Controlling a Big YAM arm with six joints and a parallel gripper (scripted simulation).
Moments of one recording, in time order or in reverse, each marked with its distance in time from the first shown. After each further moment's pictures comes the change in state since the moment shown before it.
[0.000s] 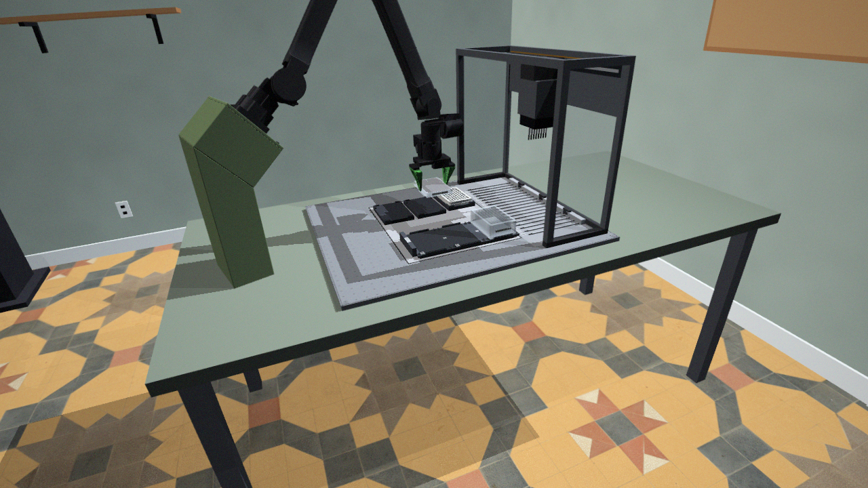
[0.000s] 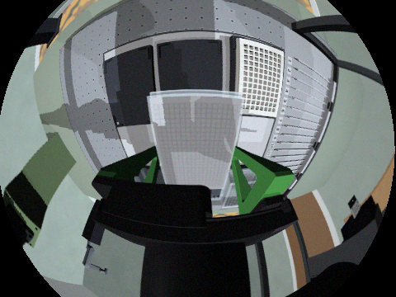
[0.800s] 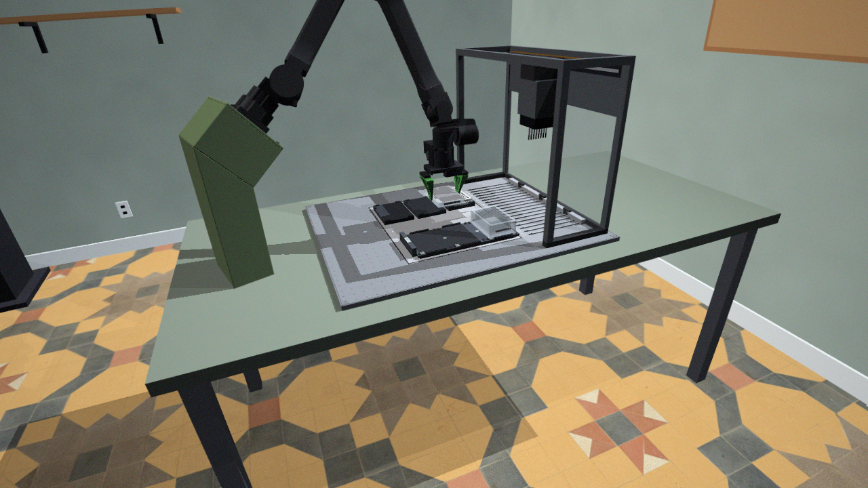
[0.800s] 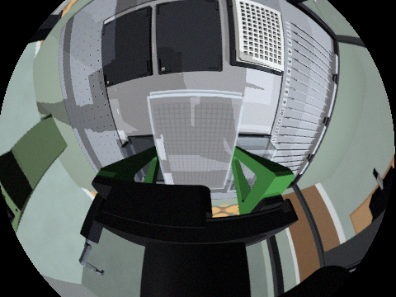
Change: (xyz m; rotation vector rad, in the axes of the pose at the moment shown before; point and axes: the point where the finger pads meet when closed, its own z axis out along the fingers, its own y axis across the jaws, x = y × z) arm 0.086 -0.004 0.000 -0.003 0.009 0.004
